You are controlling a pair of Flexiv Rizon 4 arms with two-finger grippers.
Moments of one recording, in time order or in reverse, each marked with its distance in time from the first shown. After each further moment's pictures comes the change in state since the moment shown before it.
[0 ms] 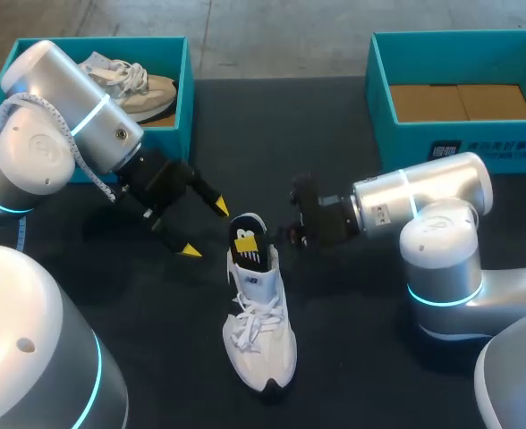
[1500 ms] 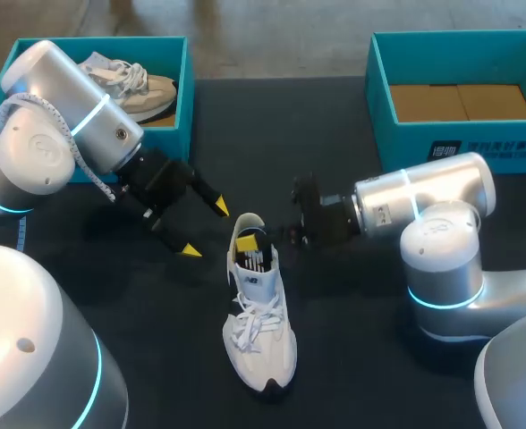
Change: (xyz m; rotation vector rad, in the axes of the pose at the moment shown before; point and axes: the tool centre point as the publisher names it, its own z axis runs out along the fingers) left arm 0.000 0.000 0.000 0.000 0.000 0.000; right arm -0.001 0.003 -0.002 -0.005 -0.028 -0.022
